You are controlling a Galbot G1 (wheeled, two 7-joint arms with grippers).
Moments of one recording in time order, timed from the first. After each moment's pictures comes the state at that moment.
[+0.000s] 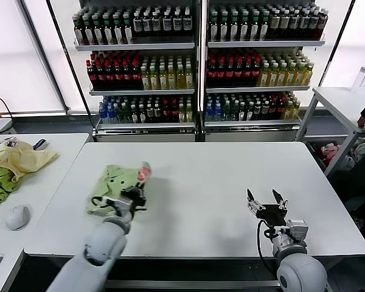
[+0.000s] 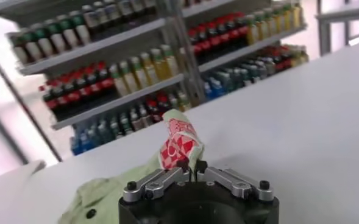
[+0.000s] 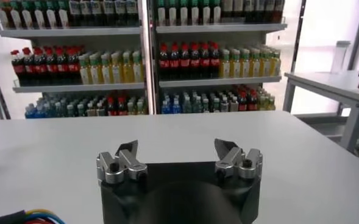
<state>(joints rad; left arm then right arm) 0.97 -1.14 -0.12 -1.79 -0.15 0.55 -0.15 -1.33 1.19 0.47 2.08 0.43 -0.38 0.23</state>
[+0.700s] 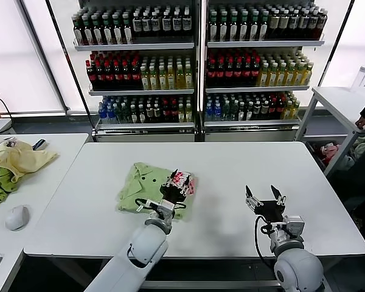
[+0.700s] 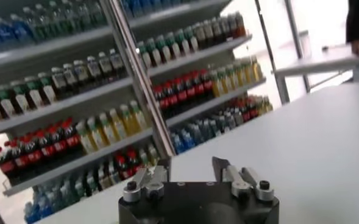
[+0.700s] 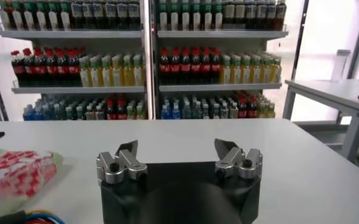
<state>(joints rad) 0.90 -1.26 0.07 -1.76 -0.07 0.35 -0.25 -1.28 1.19 0.43 2.05 0.40 -0.38 0.23</state>
